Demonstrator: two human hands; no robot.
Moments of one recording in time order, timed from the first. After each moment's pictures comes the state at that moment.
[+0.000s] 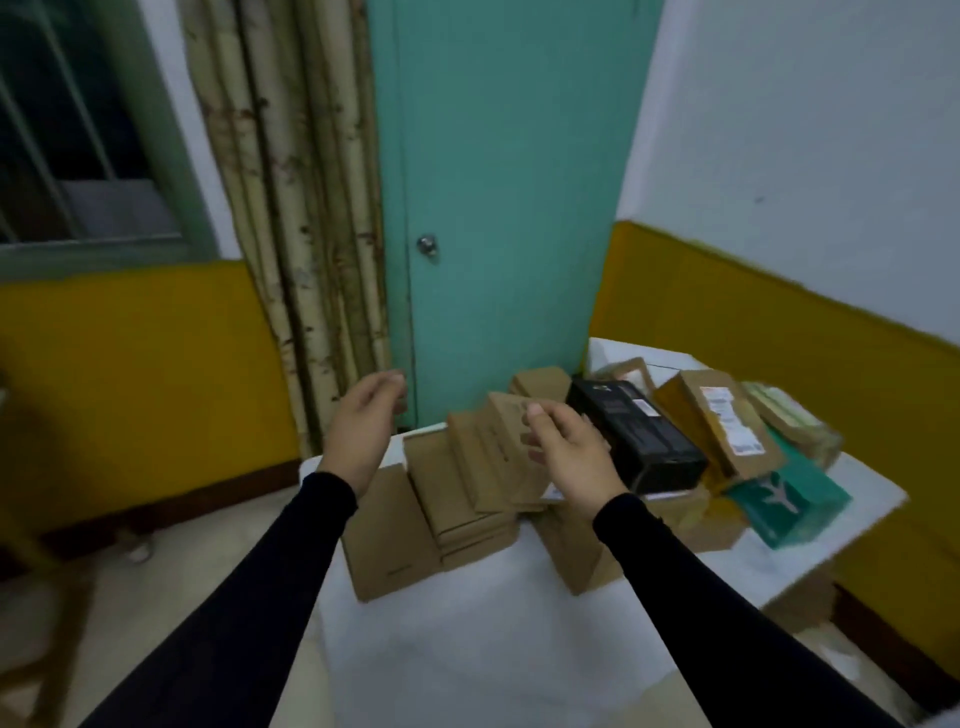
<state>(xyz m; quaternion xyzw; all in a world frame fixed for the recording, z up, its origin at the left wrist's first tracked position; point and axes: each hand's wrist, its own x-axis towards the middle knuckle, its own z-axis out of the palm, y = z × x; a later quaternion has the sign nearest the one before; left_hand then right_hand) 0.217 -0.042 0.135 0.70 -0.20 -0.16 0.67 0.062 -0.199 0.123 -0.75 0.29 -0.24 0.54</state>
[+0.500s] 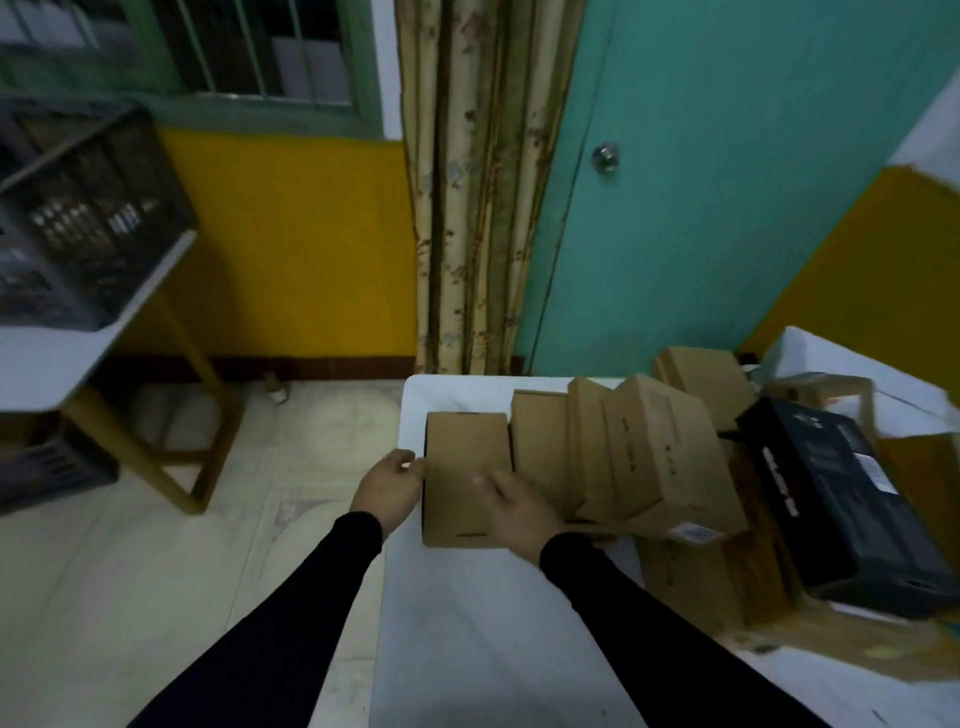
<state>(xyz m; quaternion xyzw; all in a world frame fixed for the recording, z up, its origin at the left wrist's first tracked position) 0.264 0.008 -0.024 0.83 0.05 -0.24 0.49 0.185 -0.150 -0.011 -0.85 0.16 0.15 0.48</state>
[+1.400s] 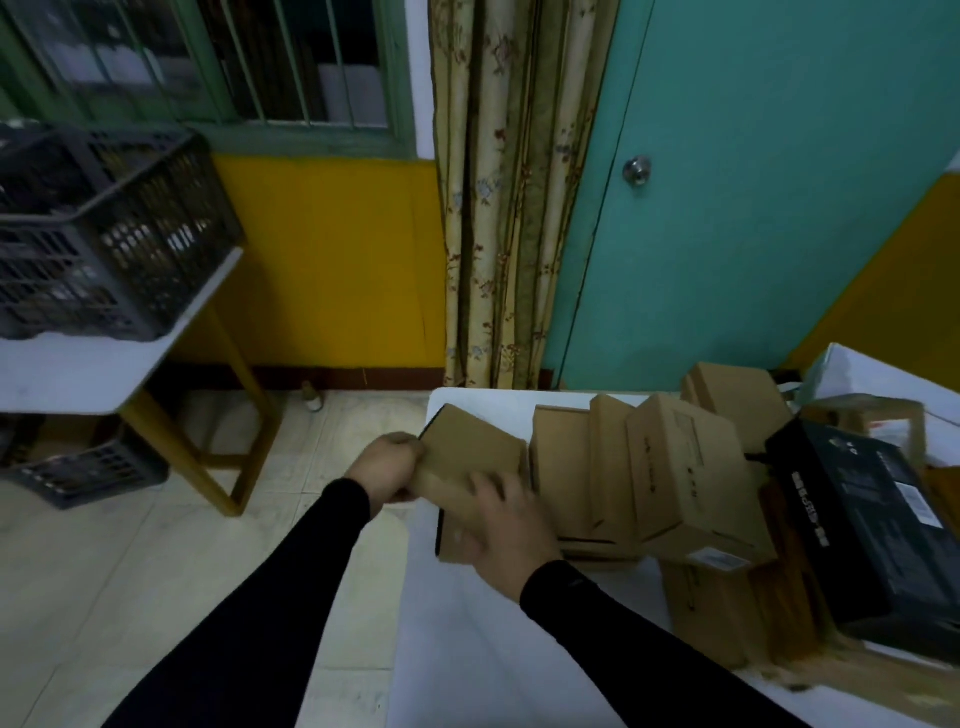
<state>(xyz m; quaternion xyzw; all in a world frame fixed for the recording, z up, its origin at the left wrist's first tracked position) 0.288 0.017 0.022 0.79 0.10 -0.27 0.54 0.186 -0.131 -0.019 -0.97 -0.01 0.03 0.22</state>
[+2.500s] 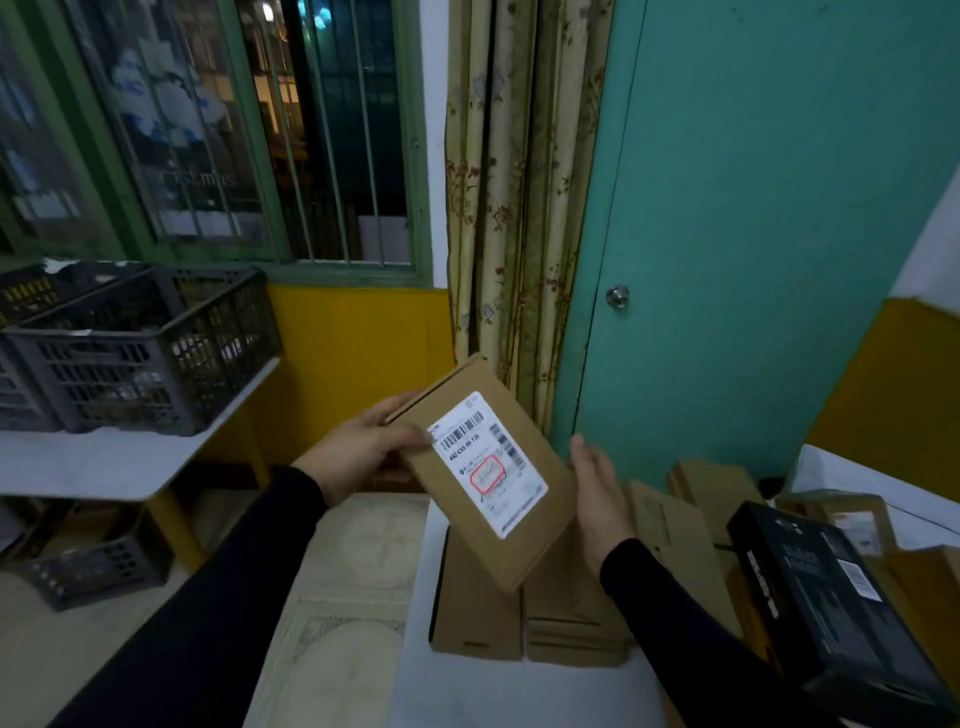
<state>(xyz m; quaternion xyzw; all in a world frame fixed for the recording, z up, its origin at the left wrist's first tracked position) 0.256 0.033 0.179 0.74 -0.08 -0.18 0.65 0.186 -0.203 0.104 -0.63 0.20 -0.11 0.74</state>
